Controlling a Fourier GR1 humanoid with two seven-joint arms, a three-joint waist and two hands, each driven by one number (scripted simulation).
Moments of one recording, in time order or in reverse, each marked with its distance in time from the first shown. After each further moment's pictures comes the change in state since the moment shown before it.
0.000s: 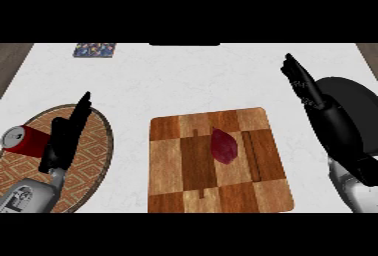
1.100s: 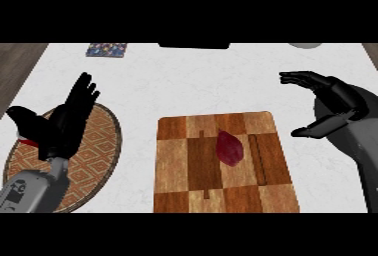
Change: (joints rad) left arm -0.038 -0.121 0.136 -0.105 0.153 -0.050 -0.037; right arm -0.299 -0.084 -0.066 0.843 -0.033 0.575 -0.481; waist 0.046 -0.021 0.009
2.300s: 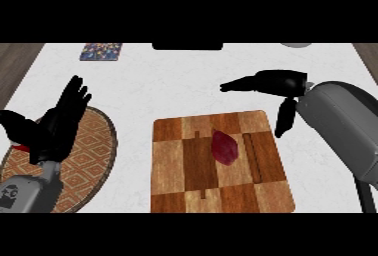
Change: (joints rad) left arm 0.040 -0.013 0.065 -0.006 -0.020 -0.042 0.004; right arm -0.321 0.042 0.431 0.021 0.528 0.036 0.041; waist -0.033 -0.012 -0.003
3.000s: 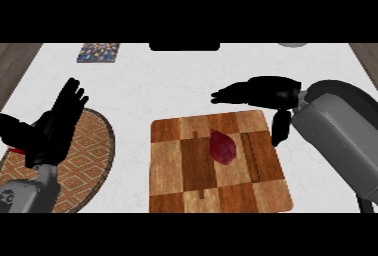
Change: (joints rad) left arm 0.029 -0.033 0.050 -0.025 -0.041 -0.037 0.024; right arm 0.097 0.001 -0.049 -0.293 0.159 0.033 0.130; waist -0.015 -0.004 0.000
